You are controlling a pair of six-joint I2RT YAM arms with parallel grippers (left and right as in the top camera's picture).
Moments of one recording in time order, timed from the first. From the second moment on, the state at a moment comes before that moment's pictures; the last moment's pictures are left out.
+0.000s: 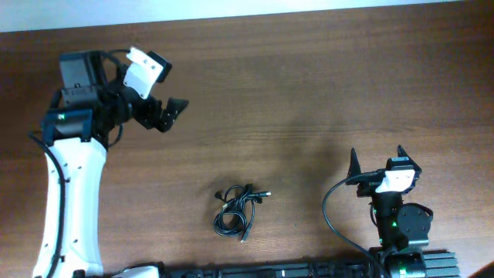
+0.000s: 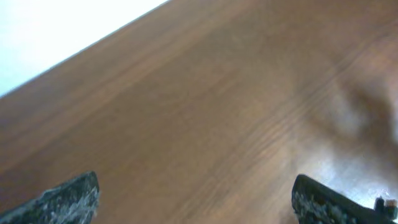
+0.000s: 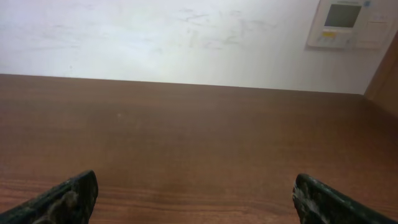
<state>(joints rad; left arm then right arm) 0.07 1.45 1.40 -0.83 0.55 0.59 -0.02 0.01 0.01 -0.07 0.01 -0.05</state>
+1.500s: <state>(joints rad) -0.07 1.54 1.47 -0.69 0.43 0.59 0.24 1.22 0.95 -0.82 -0.70 -0.72</state>
